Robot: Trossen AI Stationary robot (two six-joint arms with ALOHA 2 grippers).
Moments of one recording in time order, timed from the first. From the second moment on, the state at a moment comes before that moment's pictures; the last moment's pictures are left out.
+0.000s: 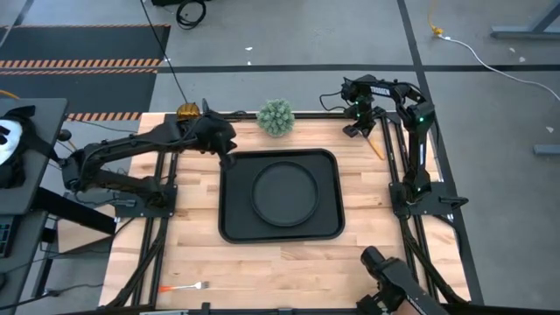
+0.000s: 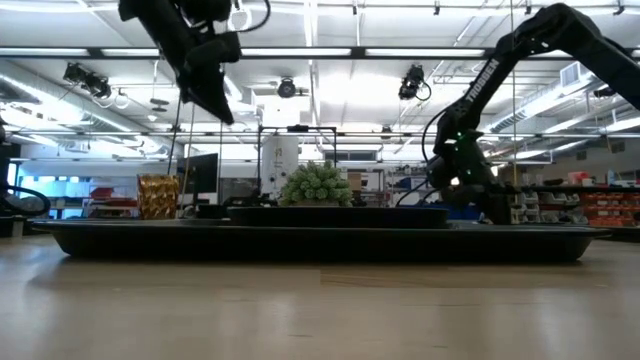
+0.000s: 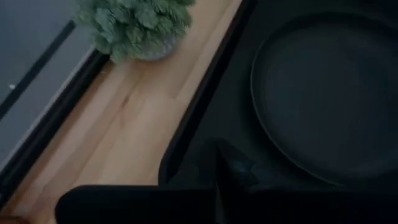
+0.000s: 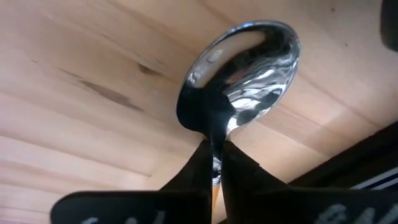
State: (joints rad) left arm 0.42 1.19 0.98 -0.63 -0.08 -0.01; right arm -1.10 2.10 1.43 -1.23 0.06 -0.07
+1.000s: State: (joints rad) left arm 0.69 1.04 0.97 -0.54 0.08 -0.22; right arm -0.53 1.67 1.43 -1.14 0.29 -0.13
